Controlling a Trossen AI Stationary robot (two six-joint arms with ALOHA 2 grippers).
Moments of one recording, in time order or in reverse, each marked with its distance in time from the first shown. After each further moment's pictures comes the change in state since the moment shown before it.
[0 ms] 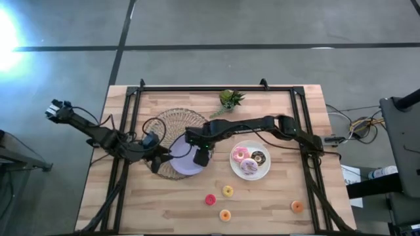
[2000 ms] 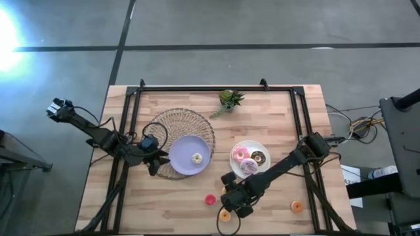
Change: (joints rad) left arm -0.041 0.006 -0.002 -0.095 0.015 -0.045; right arm 0.533 -0.241 -0.646 0.395 0.147 -0.235
